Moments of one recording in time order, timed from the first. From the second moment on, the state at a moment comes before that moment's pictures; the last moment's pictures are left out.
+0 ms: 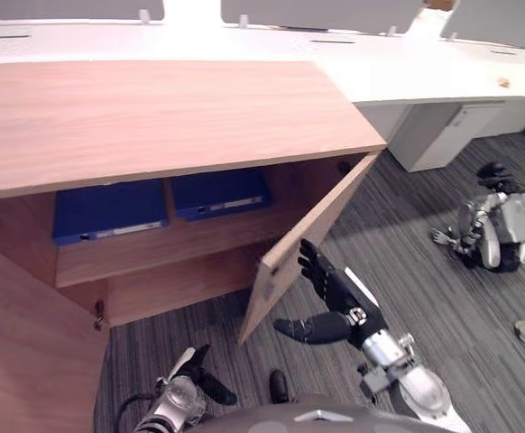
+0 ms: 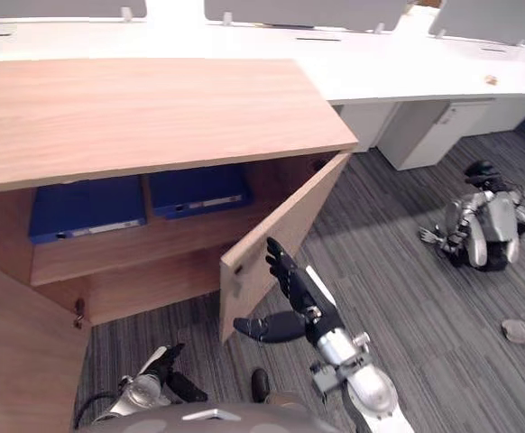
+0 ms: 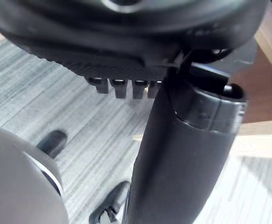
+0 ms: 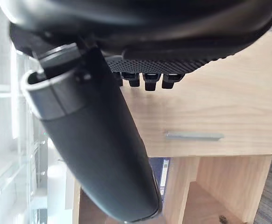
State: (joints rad) left arm 0.00 0.18 -0.13 1.09 0.36 -0.03 0.08; right arm 0.42 -0.30 0.28 -0.32 0.19 -0.05 0.20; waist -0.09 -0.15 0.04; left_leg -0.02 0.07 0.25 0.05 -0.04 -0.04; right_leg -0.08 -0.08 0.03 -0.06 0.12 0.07
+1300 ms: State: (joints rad) left arm 0.14 0.14 0.06 1.00 0.20 -0.01 0.14; right arm 0.18 -0.09 0.03 0.59 -0.12 -0.03 -0.03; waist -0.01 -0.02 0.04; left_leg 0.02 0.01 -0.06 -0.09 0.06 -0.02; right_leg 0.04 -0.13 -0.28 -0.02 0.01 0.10
